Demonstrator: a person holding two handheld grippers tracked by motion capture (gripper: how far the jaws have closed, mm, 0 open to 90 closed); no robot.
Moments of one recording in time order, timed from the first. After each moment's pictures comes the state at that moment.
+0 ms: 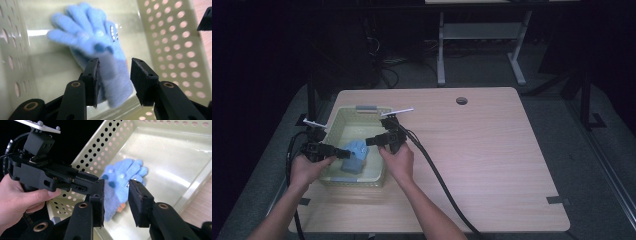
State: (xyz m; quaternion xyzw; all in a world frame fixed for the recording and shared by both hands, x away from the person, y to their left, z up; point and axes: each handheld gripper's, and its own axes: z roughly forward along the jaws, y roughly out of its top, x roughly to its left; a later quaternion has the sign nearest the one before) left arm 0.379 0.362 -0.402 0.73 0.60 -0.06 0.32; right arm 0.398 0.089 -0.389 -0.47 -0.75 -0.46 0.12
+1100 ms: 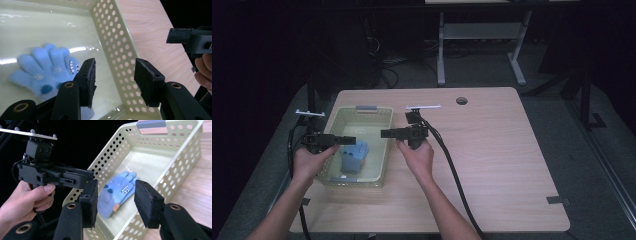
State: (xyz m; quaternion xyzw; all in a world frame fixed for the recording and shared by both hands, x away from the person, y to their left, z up) left arm 0.376 0.341 -0.366 0.71 0.56 -0.05 0.42; right arm 0.394 0.026 -0.372 -0.46 -0.70 -0.52 0.12
